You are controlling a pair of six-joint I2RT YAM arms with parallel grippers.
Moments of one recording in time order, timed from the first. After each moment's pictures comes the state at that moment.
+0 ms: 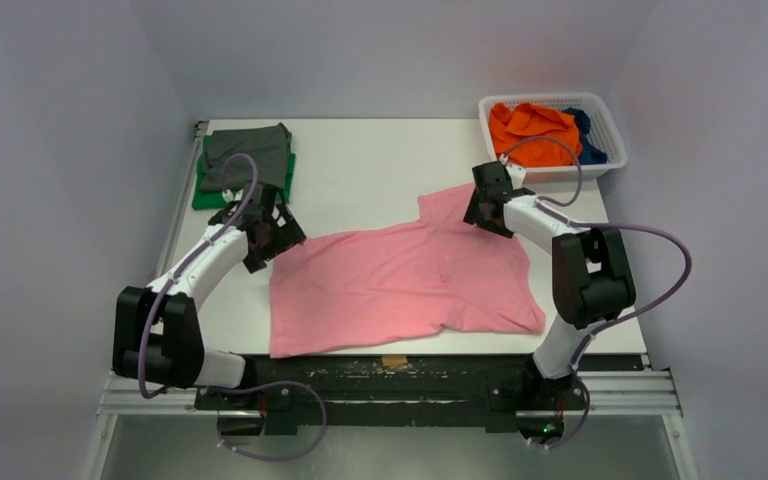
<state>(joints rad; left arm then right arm) -0.19 1.37 0.90 -0.62 -0.16 -0.76 0.28 1.75 1.10 -0.39 0.37 0.61</state>
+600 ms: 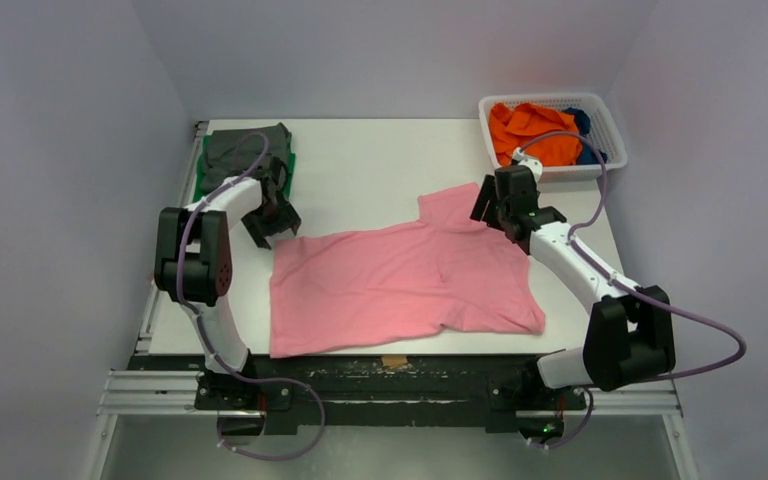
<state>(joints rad) -0.09 1.88 1.30 -0.71 -0.14 -0.70 0.27 1.39 0.97 -0.33 0.30 0.50</state>
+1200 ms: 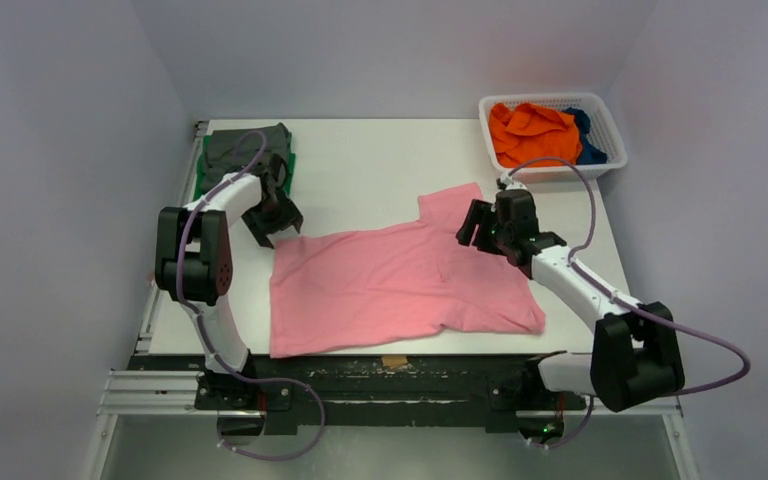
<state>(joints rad) -0.09 1.90 1.34 -0.78 -0.11 -0.73 0.28 1.29 0.79 -0.22 0.03 0.50</state>
